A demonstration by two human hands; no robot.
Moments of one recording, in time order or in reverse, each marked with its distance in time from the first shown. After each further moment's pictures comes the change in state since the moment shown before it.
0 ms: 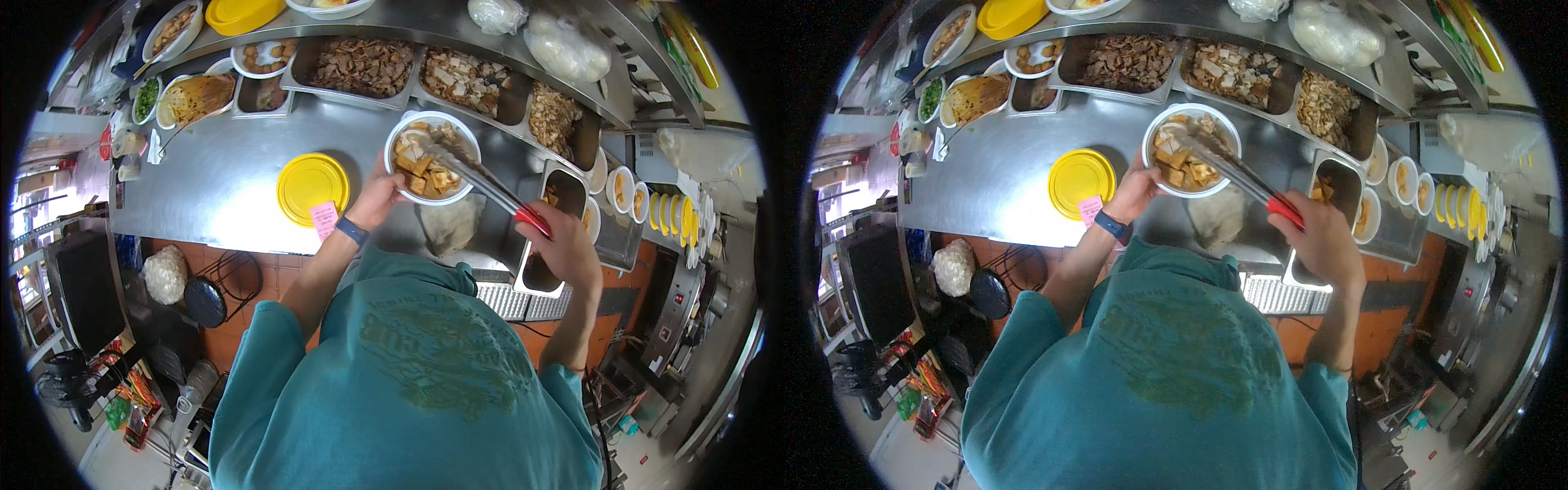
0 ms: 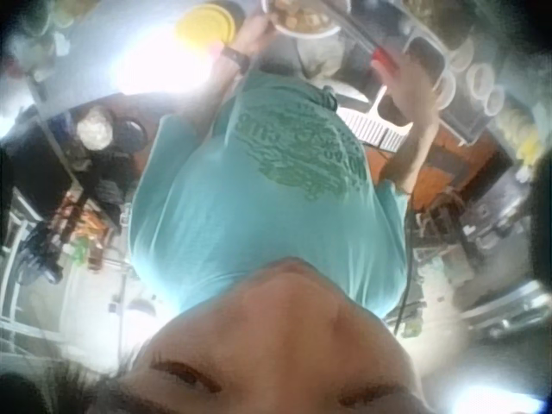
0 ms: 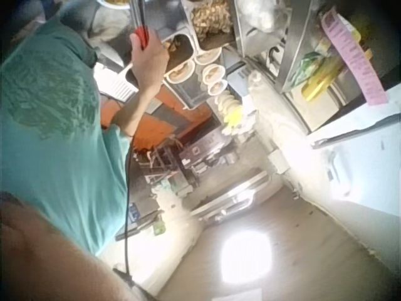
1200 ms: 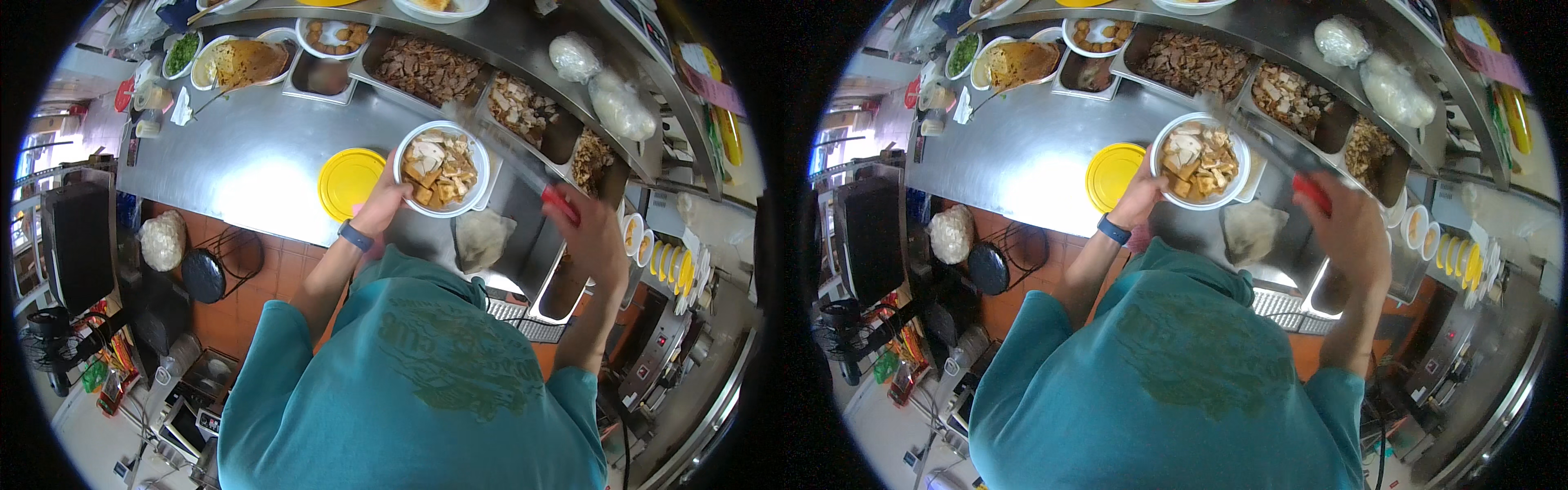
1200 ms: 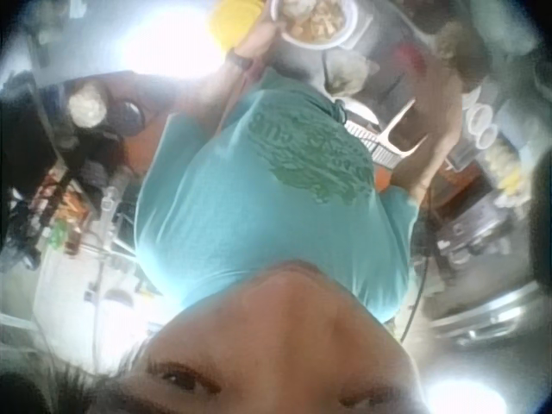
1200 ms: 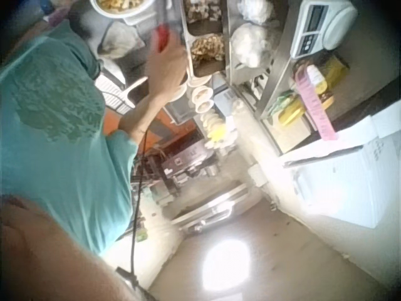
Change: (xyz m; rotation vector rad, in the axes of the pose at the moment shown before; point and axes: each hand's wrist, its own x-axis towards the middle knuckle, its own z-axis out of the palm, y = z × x) left_hand -0.035 0.048 -0.060 0.168 0.110 0.106; right_hand 0.074 -0.113 -0.011 -0.230 0.126 -0.094
